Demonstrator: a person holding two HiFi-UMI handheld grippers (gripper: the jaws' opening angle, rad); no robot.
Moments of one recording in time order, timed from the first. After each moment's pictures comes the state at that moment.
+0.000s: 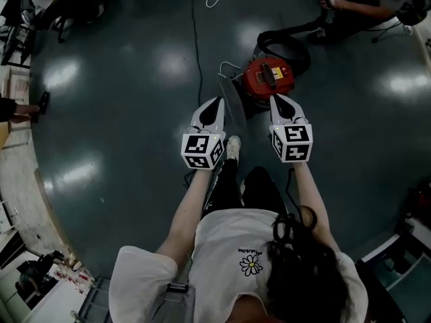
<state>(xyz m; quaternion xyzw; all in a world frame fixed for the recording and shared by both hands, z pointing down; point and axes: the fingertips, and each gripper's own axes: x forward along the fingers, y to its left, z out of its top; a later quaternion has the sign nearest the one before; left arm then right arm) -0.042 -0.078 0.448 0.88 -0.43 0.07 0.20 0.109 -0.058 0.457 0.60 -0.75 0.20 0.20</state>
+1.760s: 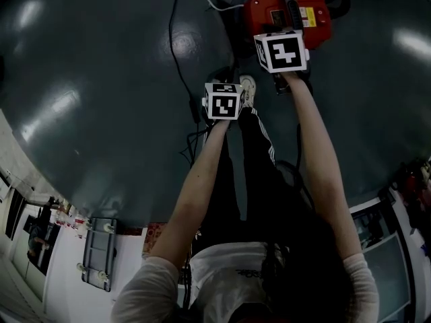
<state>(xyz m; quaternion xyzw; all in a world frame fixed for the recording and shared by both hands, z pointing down) 0.029 -0.059 0.860 0.73 -0.38 0.37 0.43 0.121 -0.177 0.807 0.46 -0.67 0.39 0.44</state>
